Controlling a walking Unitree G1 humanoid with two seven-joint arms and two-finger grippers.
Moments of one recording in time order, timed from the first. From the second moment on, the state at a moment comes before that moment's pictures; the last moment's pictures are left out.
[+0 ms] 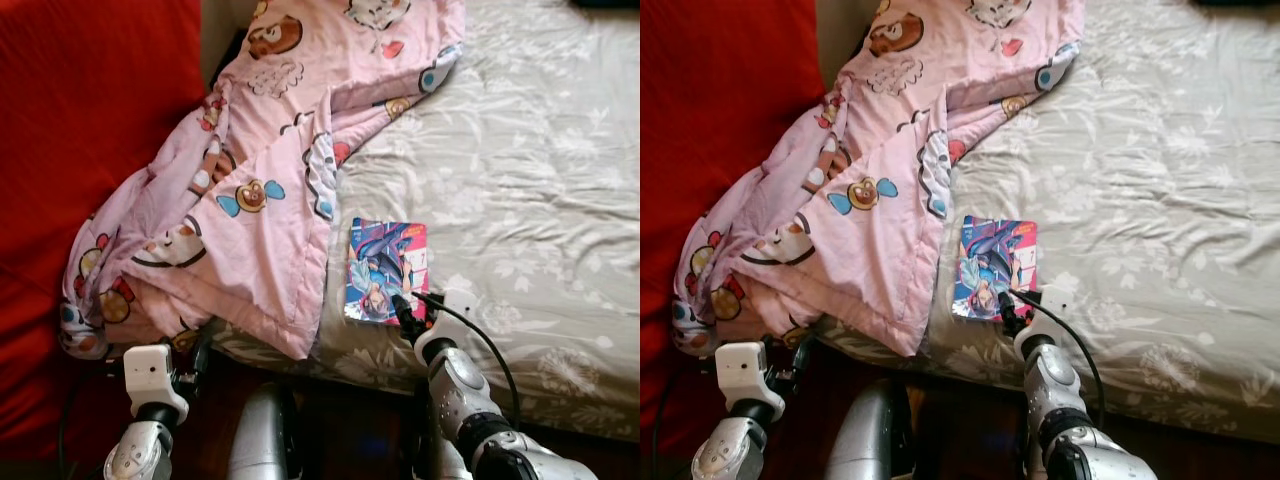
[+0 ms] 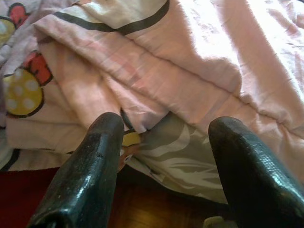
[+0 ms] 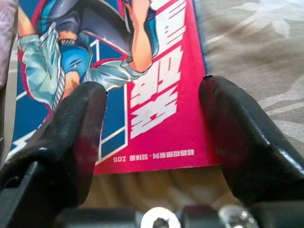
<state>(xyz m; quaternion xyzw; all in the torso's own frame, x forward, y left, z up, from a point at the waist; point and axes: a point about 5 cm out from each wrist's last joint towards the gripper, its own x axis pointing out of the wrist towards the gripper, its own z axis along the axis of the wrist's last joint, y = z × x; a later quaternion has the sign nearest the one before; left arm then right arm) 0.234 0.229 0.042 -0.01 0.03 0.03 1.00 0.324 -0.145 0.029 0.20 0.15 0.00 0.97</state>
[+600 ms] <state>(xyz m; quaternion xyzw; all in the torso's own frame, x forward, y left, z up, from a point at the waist) 0.232 0.228 0.054 0.01 0.04 0.01 1.00 0.314 -0.163 0.019 0.36 0.14 -0.03 0.92</state>
